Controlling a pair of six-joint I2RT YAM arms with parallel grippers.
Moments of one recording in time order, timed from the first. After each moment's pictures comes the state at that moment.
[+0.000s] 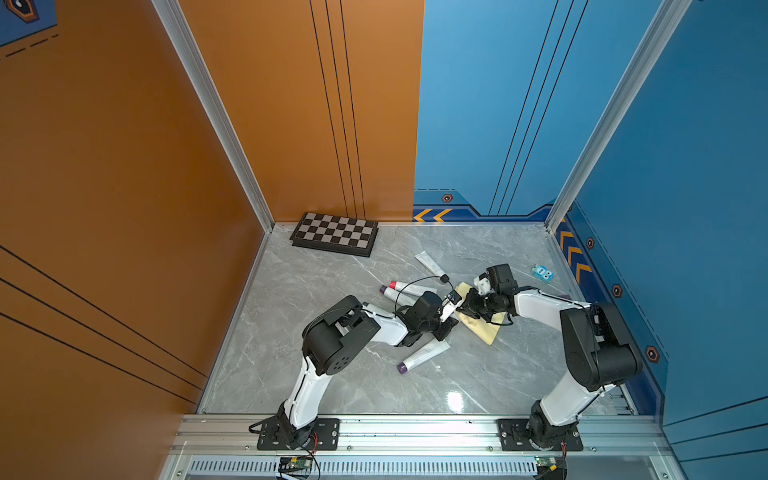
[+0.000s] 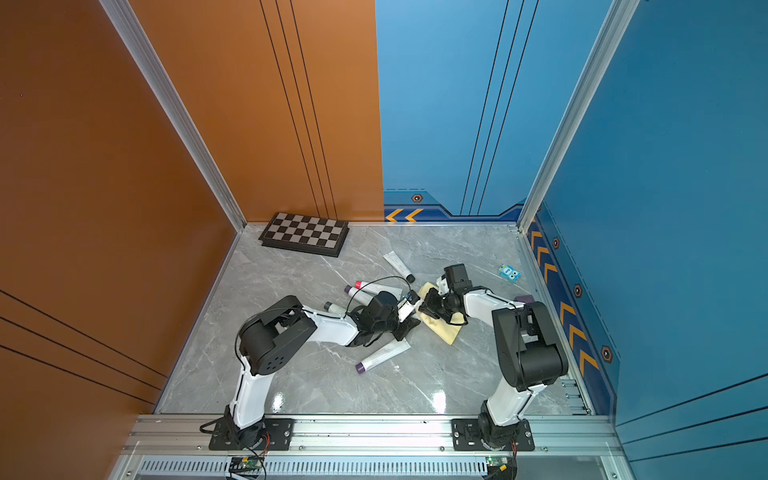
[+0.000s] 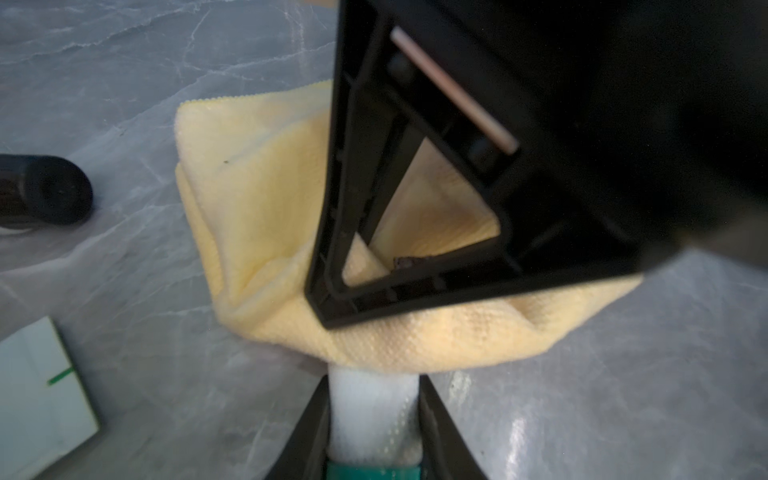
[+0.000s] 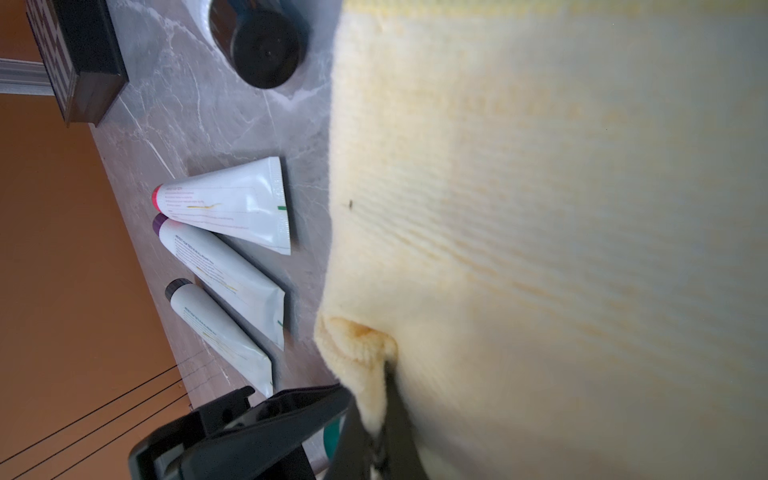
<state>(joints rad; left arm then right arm) -0.87 2.09 1.08 0.42 0.17 -0.01 0.20 1.69 0.87 -0.26 -0.53 0.70</state>
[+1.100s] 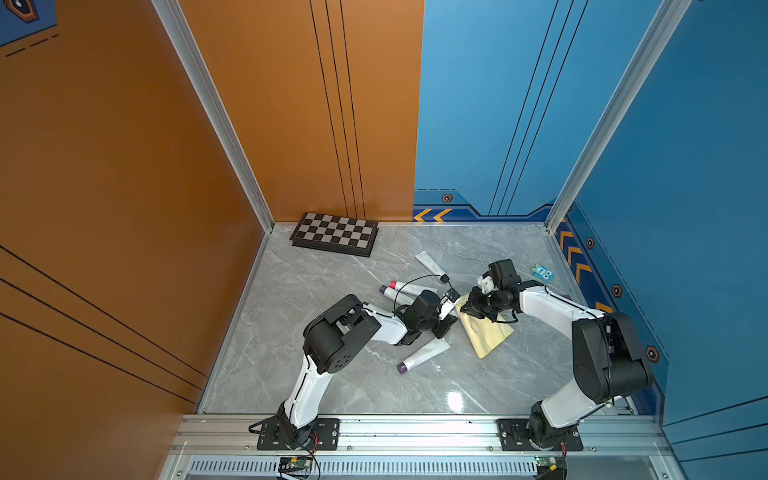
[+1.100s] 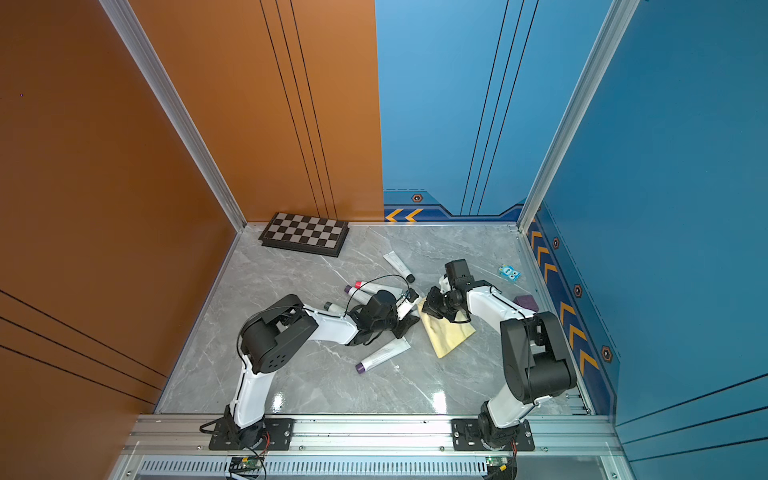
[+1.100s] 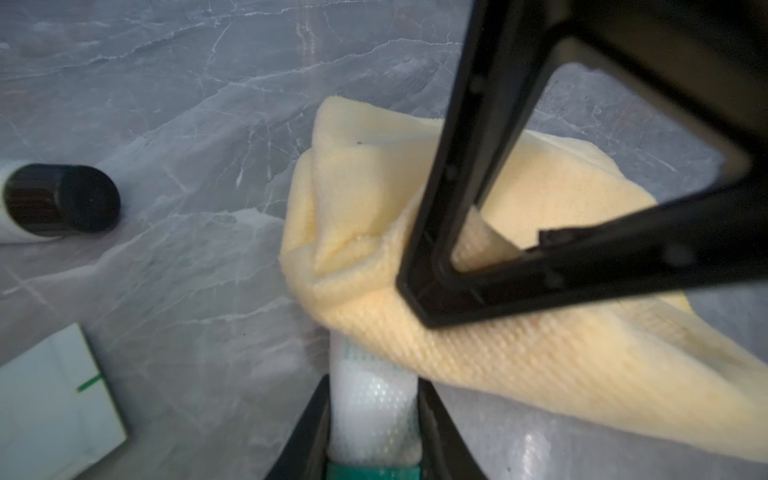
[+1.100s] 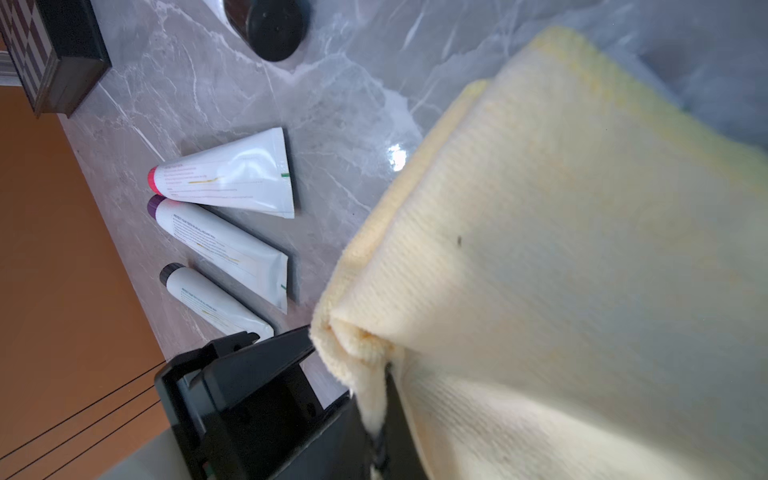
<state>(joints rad) -0.86 2.11 1.08 0.46 0.16 -0.01 0.21 1.63 0.94 -0.46 -0.48 0.68</state>
